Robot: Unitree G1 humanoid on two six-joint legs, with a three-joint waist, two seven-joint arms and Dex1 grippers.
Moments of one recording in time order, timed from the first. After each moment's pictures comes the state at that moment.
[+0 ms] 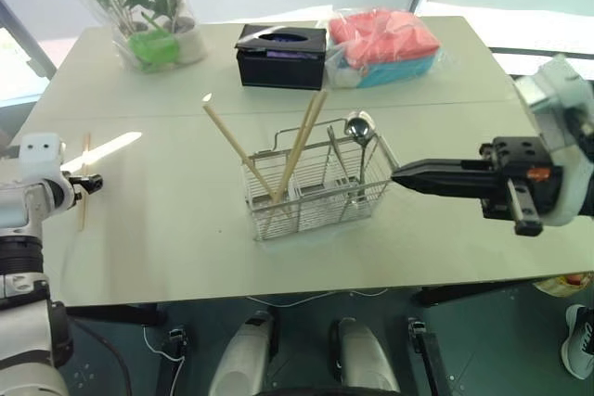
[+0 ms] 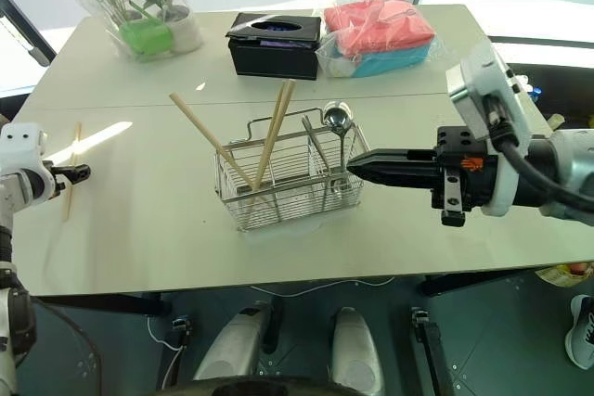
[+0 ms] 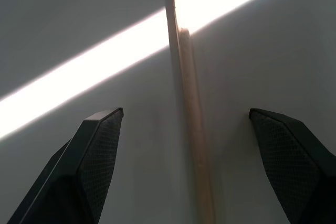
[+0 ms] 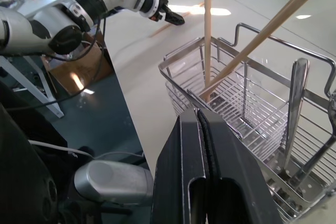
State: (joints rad) left arm -0.57 0.84 0.31 0.50 -0.21 0.91 -0.30; right arm -0.41 -1.27 -0.41 -0.56 1.54 1.04 0.64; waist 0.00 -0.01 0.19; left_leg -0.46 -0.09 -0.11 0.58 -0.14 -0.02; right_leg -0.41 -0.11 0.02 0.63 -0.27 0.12
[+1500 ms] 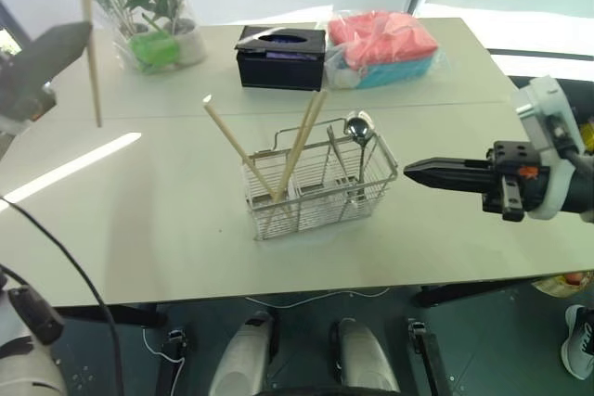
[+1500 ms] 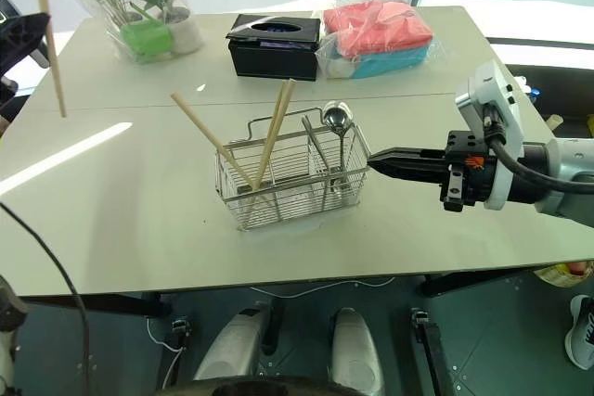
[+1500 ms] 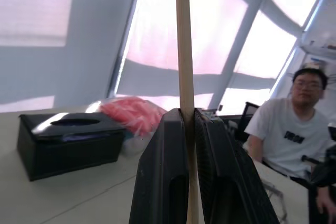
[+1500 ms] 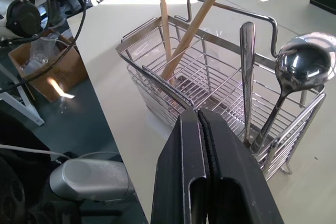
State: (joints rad) left arm -0.64 0.82 0.69 -0.04 -1.15 1.04 -0.81; right arm -0.33 -1.17 -0.40 -0.50 1.31 1.02 0.74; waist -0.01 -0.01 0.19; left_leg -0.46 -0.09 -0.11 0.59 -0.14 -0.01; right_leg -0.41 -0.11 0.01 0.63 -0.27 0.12
